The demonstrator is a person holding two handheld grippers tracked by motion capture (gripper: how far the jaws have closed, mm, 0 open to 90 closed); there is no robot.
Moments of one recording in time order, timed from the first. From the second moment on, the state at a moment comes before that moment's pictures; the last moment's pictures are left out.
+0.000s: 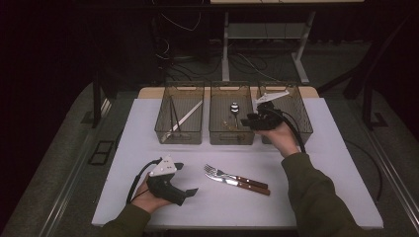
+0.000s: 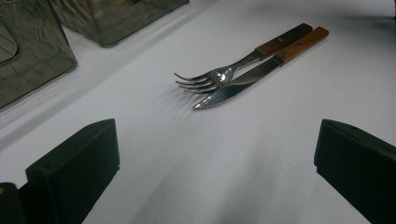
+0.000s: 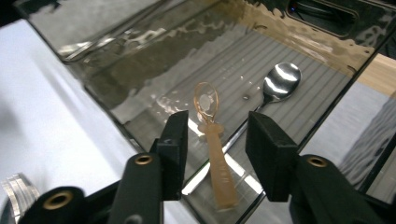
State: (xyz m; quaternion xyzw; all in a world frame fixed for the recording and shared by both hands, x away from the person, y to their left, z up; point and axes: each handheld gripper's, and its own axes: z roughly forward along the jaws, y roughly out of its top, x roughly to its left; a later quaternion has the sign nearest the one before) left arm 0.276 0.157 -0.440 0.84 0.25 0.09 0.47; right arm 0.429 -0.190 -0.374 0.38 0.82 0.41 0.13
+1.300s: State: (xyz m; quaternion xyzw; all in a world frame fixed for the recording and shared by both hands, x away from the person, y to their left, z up) left arm 0.276 0.159 -0.440 0.84 0.26 0.09 0.47; right arm 0.321 -0.233 -0.393 0.27 0.85 0.45 0.04
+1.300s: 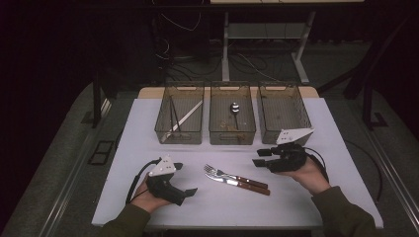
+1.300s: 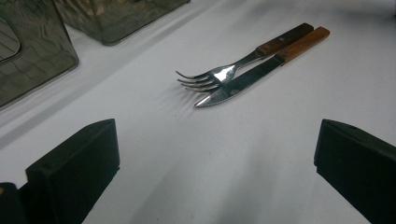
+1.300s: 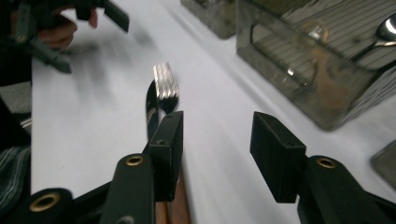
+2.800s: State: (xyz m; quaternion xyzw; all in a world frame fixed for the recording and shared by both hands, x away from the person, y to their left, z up) left arm 0.275 0.157 -0.440 0.85 0.25 0.09 0.46; right arm 0.292 -0.194 -0.432 0.19 0.92 0.34 0.01
